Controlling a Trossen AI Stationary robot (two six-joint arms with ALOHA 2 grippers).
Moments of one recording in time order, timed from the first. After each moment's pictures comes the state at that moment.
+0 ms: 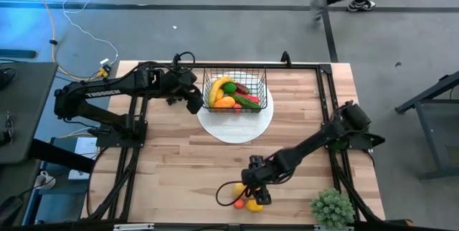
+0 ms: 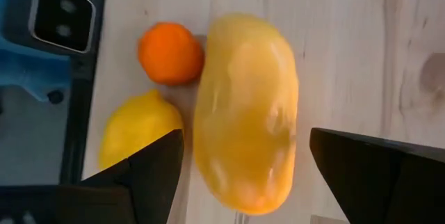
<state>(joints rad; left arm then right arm) 0.31 1.22 1.19 -0.85 -0.26 -0.44 0.51 1.88 1.29 -0.49 -0.04 0.43</state>
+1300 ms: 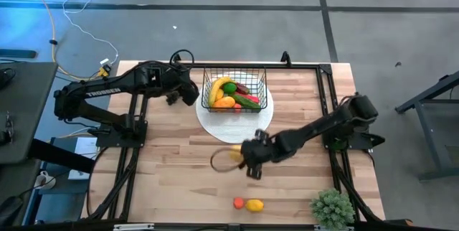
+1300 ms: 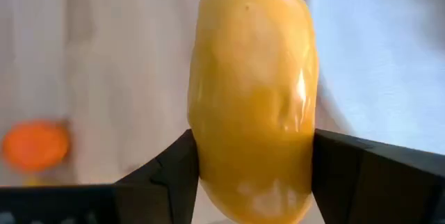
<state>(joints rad) 0.36 1.22 1.19 -0.98 -0.50 -0.45 0.37 1.76 1.29 -0.64 0.23 0.56</state>
